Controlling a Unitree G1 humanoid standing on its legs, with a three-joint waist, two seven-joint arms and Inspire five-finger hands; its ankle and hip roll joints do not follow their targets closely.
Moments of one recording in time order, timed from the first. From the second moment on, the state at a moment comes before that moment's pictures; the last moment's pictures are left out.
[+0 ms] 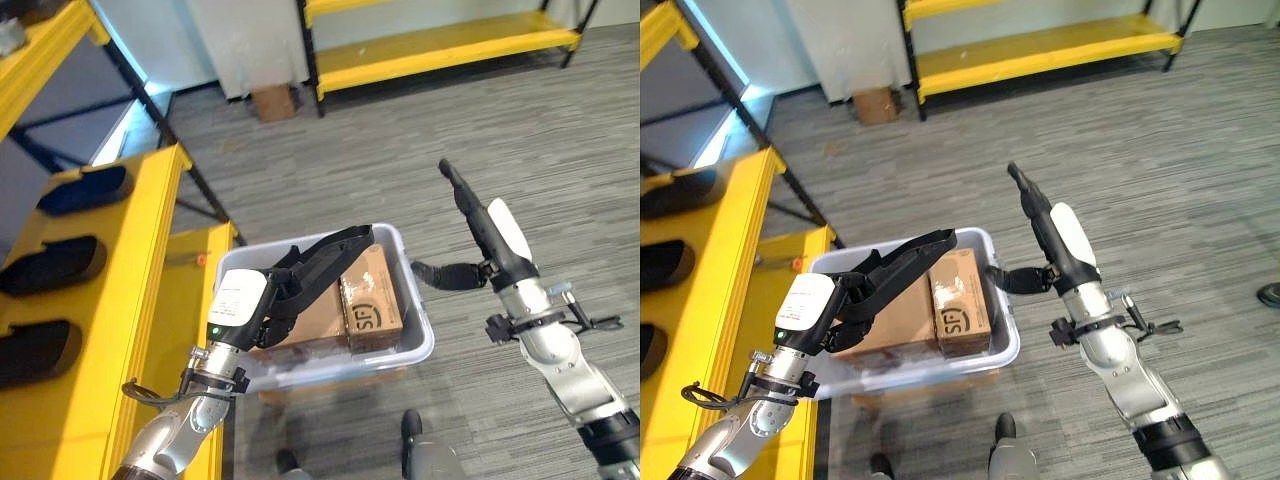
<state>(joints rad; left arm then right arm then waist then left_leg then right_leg) 0.05 0.61 -0.23 0.02 0.67 -0.27 0.44 -0.25 -0.72 0.19 -0.03 -0.09 -0.30 -0.18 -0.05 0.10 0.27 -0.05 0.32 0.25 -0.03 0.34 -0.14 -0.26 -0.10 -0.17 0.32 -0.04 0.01</state>
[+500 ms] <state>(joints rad) -0.22 0.62 -0.37 -0.01 0.67 -0.32 0.42 0.05 -0.66 -0.02 -0.11 -0.16 -0.30 -0.26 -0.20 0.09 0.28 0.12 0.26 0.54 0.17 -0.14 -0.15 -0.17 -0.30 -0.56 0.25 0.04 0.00</state>
